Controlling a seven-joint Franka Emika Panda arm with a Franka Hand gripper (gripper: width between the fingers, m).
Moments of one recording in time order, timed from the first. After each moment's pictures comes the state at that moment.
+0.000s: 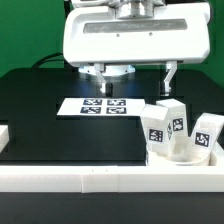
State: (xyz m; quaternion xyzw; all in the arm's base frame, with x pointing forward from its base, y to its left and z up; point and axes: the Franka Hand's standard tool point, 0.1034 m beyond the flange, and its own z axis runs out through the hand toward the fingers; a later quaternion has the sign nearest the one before) arm 0.625 0.015 0.124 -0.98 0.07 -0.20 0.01
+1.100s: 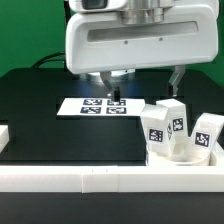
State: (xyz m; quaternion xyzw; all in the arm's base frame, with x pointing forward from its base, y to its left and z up) arm 0.632 0.029 0.120 -0.99 -0.12 -0.01 0.03
